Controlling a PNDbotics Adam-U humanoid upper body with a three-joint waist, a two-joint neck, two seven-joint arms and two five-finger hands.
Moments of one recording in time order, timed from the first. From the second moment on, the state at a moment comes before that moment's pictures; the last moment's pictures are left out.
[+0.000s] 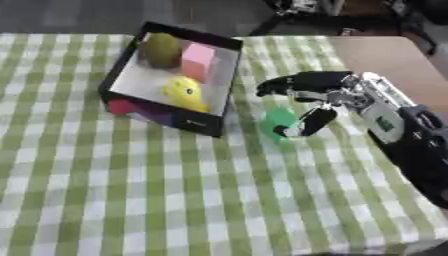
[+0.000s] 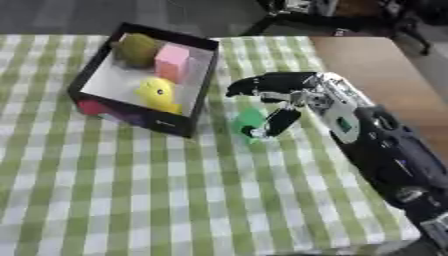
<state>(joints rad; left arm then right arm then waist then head) -0.18 0.20 0.12 -1.75 -0.14 -0.03 -0.22 -0.43 -0.64 0.19 -1.46 0.74 -0.43 0.61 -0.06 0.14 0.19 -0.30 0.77</state>
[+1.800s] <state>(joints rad) -0.19 0.19 0.10 -1.75 -0.14 -0.03 -0.24 -0.79 -0.64 0.14 -1.36 0.62 -0.36 0.49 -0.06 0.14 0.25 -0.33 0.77</state>
